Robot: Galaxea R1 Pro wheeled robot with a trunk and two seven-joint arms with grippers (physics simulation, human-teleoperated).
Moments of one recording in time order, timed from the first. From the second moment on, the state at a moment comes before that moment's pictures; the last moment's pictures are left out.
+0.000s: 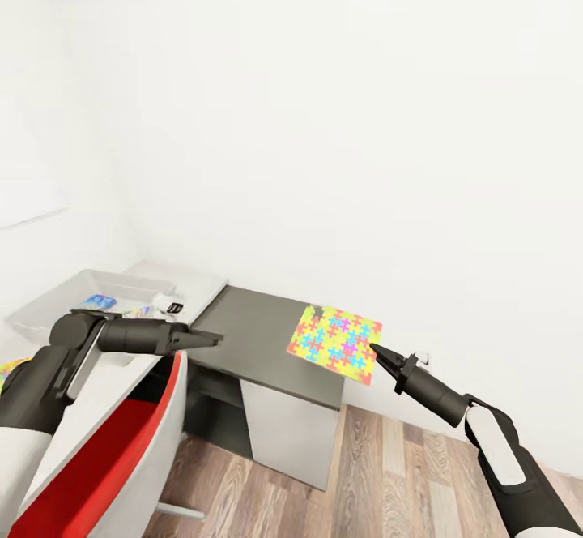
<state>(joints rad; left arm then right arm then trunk) -0.72 0.35 -0.09 -1.26 0.19 1.03 -1.57 -0.41 -0.14 -0.18 -1.09 -0.98 0.86 0.72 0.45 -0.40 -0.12</state>
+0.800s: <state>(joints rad) -0.72 0.46 0.17 -1.25 0.20 1.04 -1.57 -0.41 -0.13 -0.16 -1.10 -0.98 0.86 0.71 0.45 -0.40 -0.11</state>
